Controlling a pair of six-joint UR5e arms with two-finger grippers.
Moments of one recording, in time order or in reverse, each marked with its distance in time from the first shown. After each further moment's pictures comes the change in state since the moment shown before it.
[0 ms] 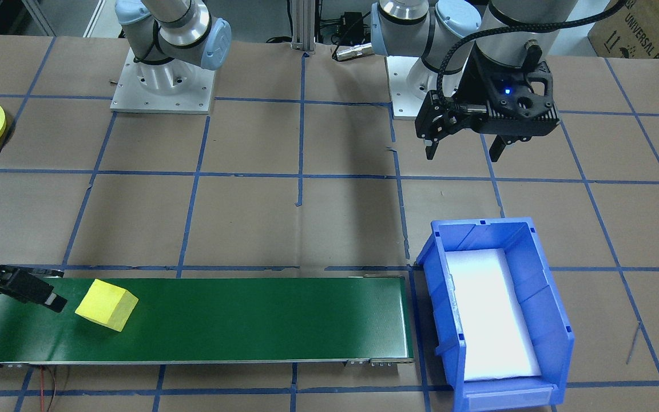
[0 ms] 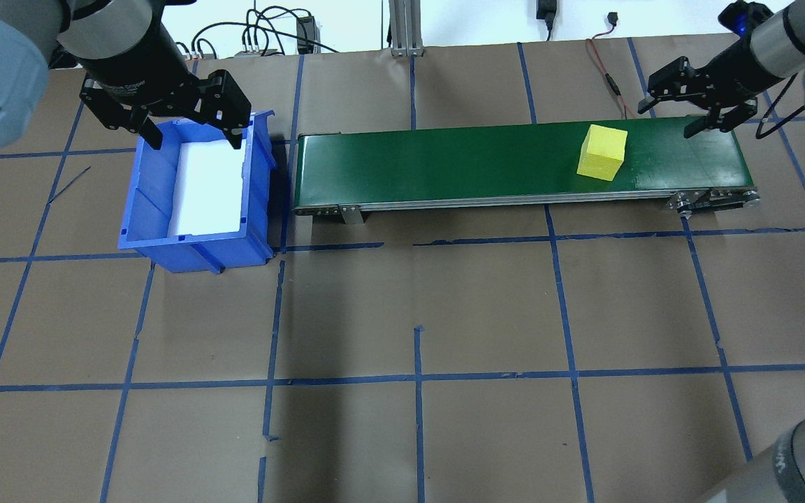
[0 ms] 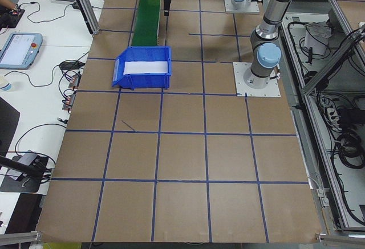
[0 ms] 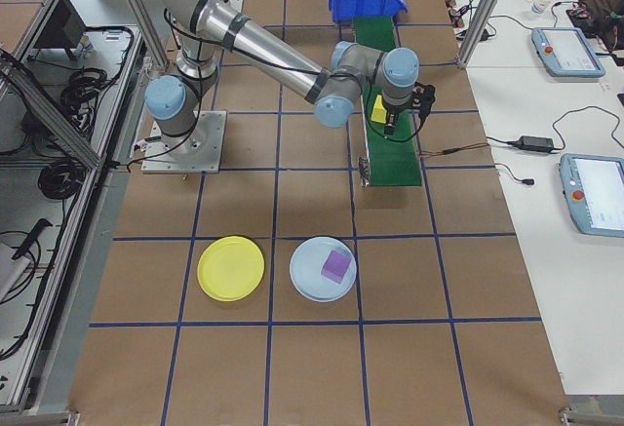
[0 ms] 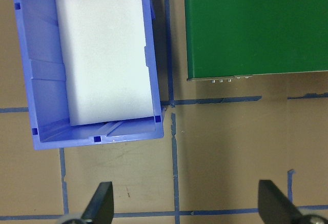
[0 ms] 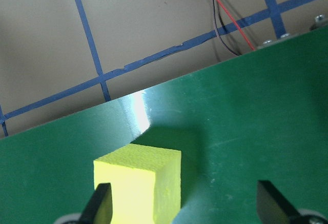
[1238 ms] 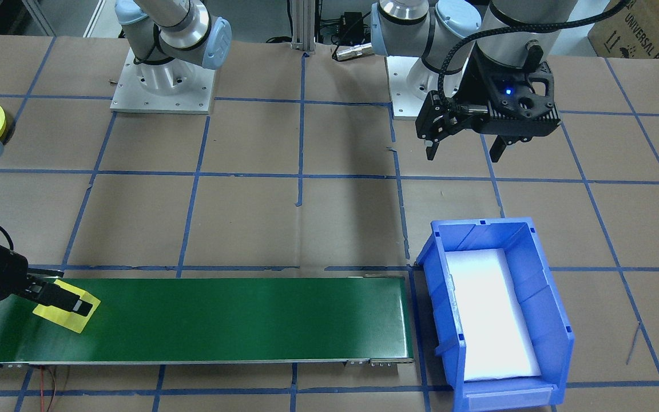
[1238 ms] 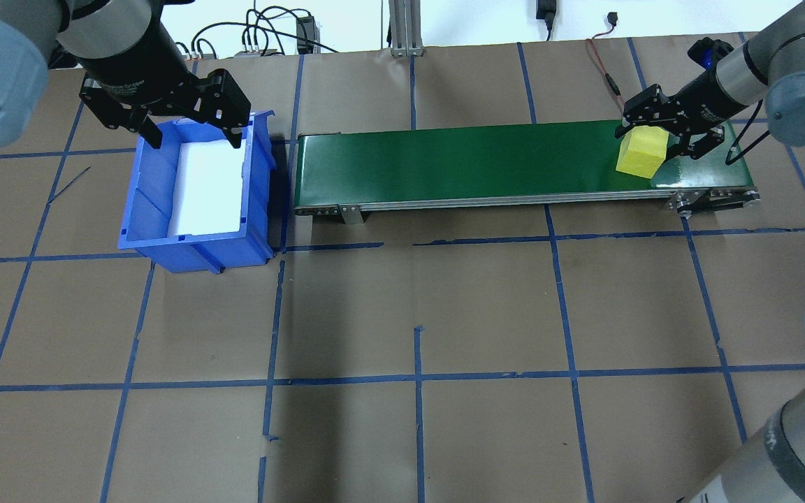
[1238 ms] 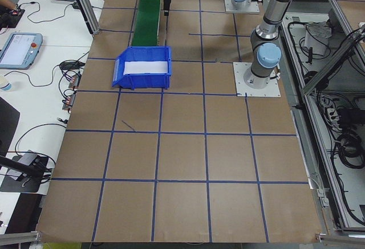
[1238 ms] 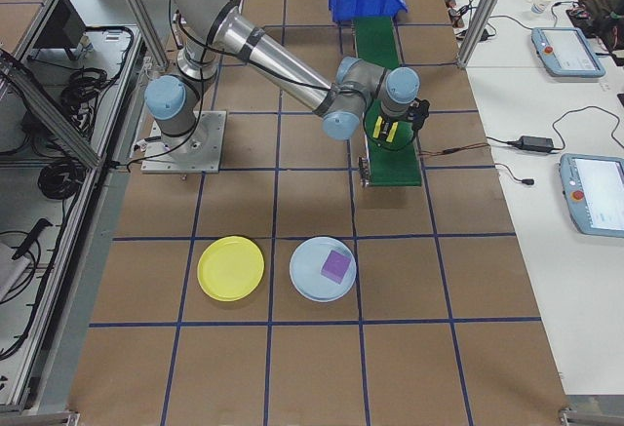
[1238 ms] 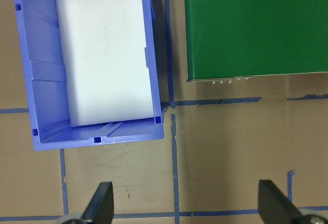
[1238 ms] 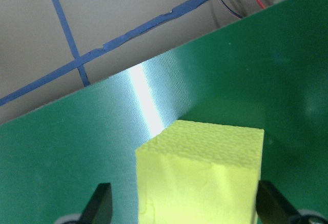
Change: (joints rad) left arm 0.002 0.000 0.000 0.003 -0.001 0.000; right arm 0.008 0.059 0.034 -0.010 -0.023 0.013
